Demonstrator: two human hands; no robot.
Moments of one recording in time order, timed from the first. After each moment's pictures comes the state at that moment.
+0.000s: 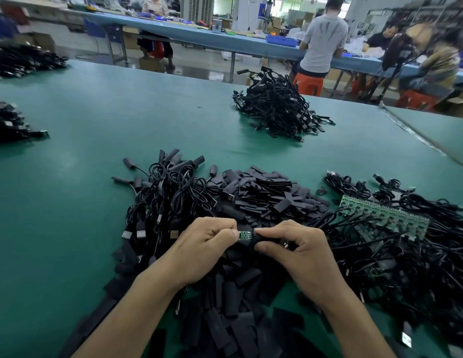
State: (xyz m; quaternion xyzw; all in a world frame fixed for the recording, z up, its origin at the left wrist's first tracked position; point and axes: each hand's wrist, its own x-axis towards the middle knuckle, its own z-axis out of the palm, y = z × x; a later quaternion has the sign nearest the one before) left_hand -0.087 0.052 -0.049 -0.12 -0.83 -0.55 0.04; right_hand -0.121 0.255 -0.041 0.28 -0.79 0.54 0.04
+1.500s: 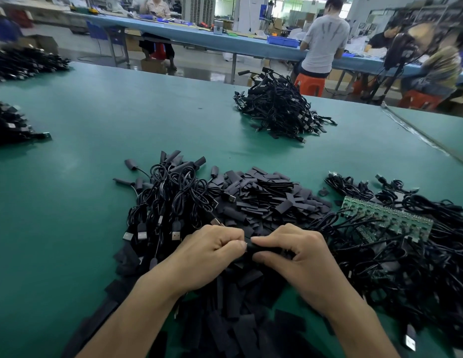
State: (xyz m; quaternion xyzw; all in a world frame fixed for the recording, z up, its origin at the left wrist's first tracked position) left_hand -0.085 0.052 -0.050 -0.13 -0.87 -0.47 -0.01; right_hand -0.119 0.259 -0.039 0.34 -0.83 0.43 0.05
